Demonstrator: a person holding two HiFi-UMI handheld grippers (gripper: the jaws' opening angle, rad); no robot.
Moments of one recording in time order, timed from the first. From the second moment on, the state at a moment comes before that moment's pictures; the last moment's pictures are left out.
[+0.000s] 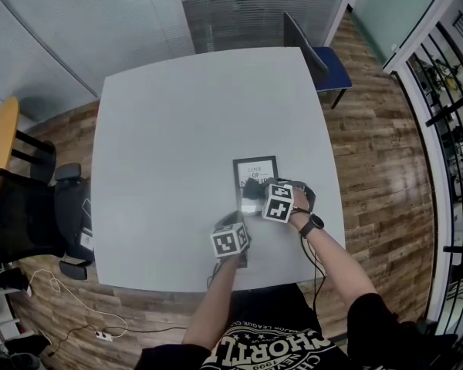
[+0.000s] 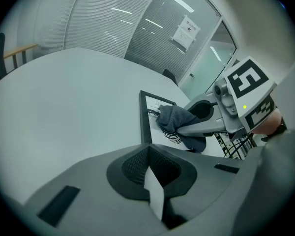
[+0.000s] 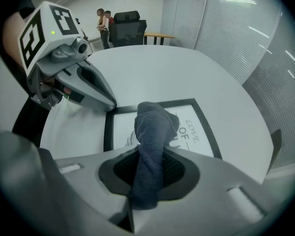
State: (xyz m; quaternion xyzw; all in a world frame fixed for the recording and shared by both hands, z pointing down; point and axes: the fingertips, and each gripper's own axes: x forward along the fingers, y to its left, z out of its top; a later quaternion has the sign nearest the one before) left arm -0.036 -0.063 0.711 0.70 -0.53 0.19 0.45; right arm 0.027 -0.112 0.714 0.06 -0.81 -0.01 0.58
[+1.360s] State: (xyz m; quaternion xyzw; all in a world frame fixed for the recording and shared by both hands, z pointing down) left arm -0.037 -0.063 0.710 0.70 -0.52 0.17 0.46; right arm -0.005 -0.095 0.712 0.04 -0.83 0.02 0.56
